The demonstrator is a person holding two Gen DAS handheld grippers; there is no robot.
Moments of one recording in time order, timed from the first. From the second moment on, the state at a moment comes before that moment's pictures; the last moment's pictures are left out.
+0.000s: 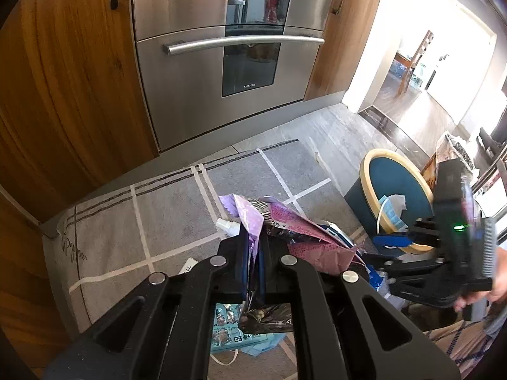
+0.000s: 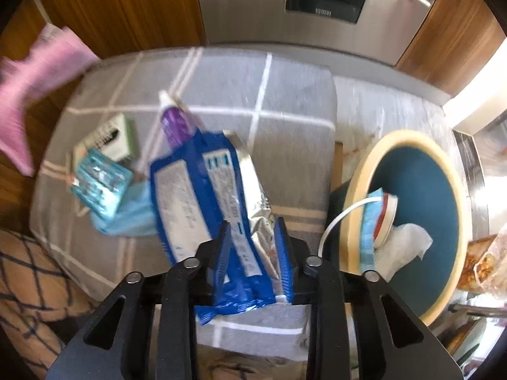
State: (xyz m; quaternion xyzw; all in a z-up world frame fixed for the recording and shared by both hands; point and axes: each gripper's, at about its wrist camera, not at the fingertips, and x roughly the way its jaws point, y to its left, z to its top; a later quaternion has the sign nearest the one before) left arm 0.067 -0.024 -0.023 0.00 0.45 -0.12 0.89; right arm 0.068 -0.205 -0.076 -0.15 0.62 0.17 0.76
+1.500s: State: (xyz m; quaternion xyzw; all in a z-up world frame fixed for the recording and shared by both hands) left arm 0.060 -0.168 -0.018 0.04 0.43 -0.26 0.86; right arm 0.073 -0.367 0.036 -0.10 0.51 -0.04 0.86
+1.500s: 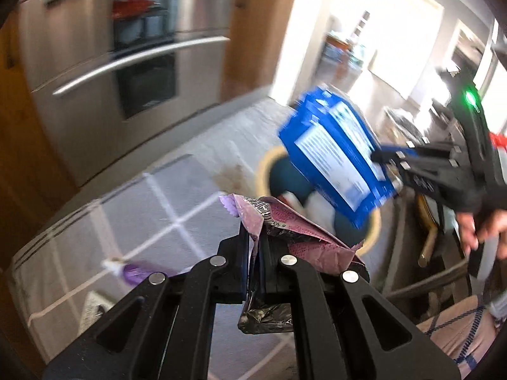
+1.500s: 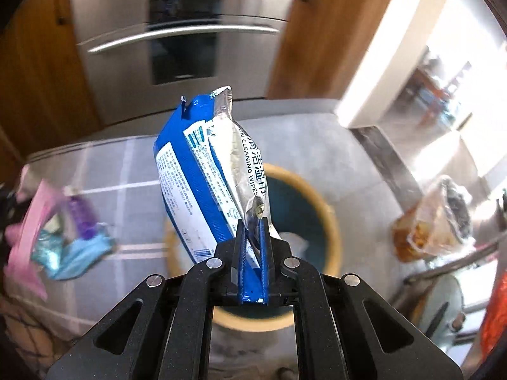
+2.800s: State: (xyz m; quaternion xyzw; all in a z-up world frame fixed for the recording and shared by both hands) left arm 0.105 -0.264 -0.056 0.09 0.46 -0.28 0.84; right arm 0.089 -0.439 -0.009 0.06 0.56 -0.07 0.82
